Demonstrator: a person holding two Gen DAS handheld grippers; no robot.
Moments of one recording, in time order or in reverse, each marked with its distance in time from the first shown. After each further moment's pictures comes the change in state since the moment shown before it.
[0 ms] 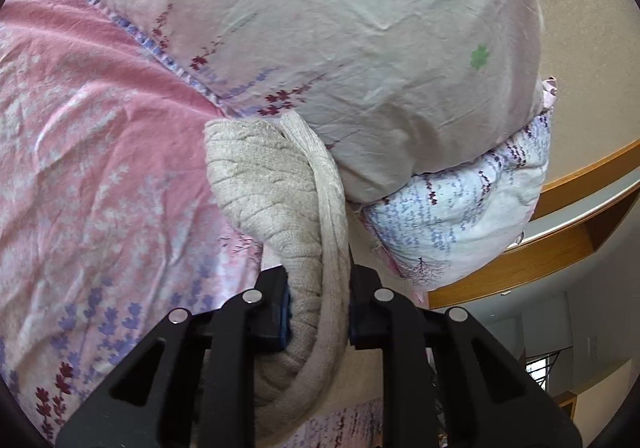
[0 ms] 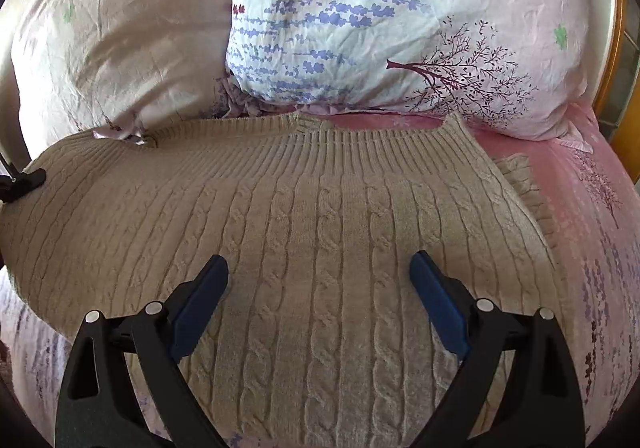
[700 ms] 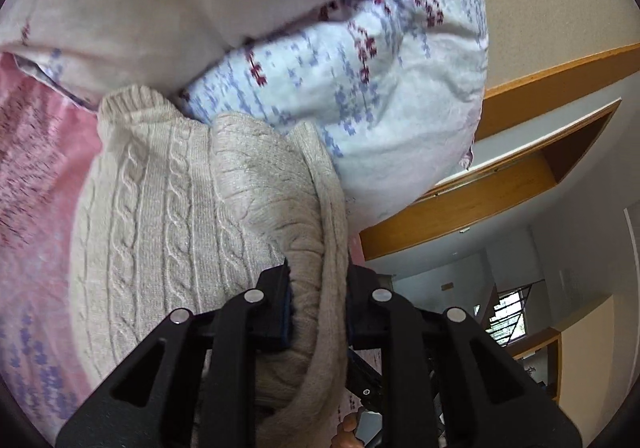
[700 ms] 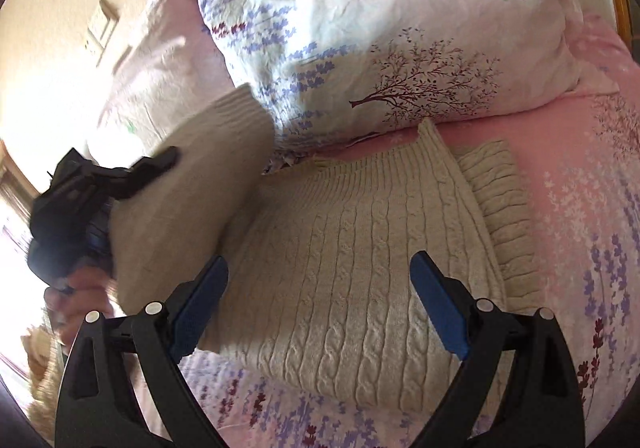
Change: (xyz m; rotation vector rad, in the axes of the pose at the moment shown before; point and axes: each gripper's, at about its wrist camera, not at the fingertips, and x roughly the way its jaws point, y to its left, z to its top) left arm 0.134 -0.152 -0.069 0.125 0.209 -0.205; right arm -0.048 -0.102 0.003 0.225 -0.025 0.436
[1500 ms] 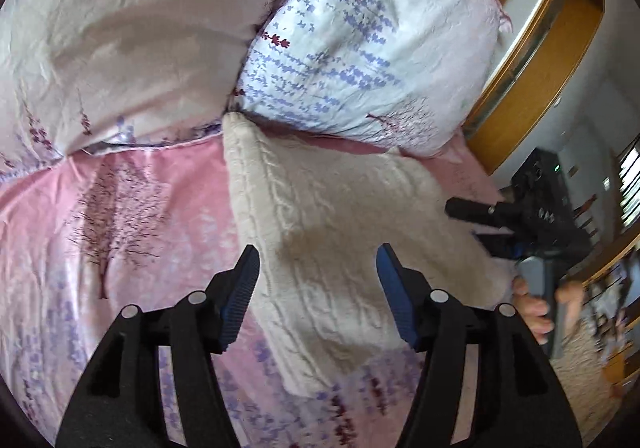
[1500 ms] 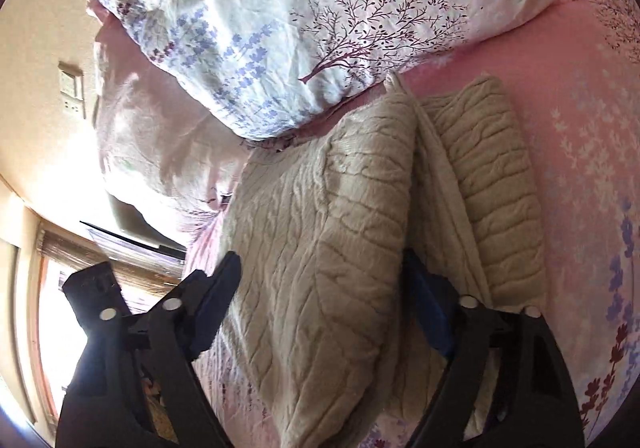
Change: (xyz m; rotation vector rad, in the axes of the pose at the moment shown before) left arm -0.031 -0.006 -0.052 0.539 0.063 0.537; right arm 0.031 -0.043 0.025 0.247 0.176 0.119
